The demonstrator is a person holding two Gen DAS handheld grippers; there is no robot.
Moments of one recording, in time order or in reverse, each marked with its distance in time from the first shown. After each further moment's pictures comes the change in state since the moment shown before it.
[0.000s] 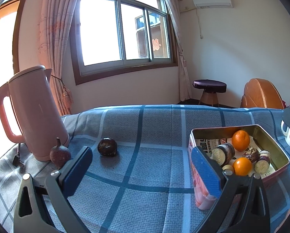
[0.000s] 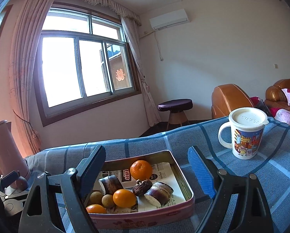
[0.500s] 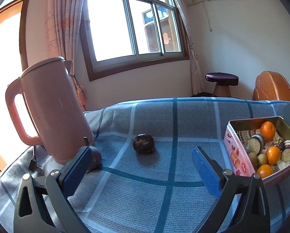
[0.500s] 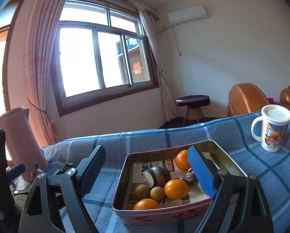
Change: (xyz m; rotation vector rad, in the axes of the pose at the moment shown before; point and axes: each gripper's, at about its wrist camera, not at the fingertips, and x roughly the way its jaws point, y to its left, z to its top) left arm 0.018 0.059 -0.002 0.020 0.047 0.095; right arm 0.006 0.079 -0.016 -0.042 0.049 0.112
